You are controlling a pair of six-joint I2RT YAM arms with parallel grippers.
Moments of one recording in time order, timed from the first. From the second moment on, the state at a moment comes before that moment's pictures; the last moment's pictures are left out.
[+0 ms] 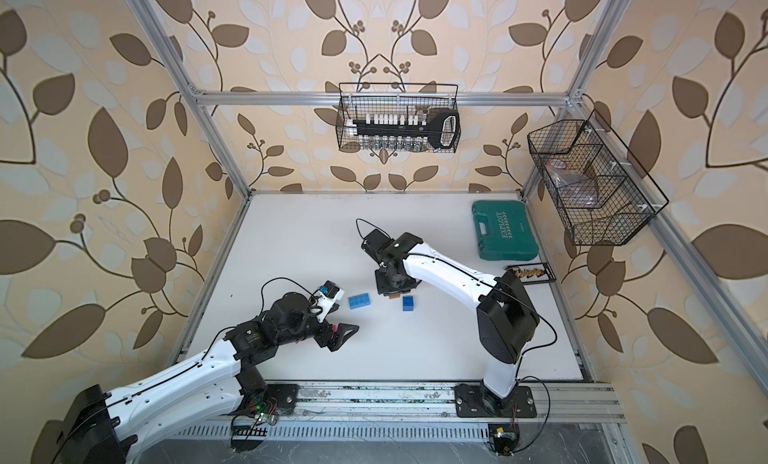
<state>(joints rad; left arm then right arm) -0.83 0.82 0.39 -0.19 0.19 -0.19 0.74 1.76 1.48 -1.10 0.09 0.64</state>
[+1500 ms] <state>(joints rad) -0.85 0.84 0.39 -0.17 0.19 -0.16 0.67 1.81 1.30 -0.99 0.05 0.65</state>
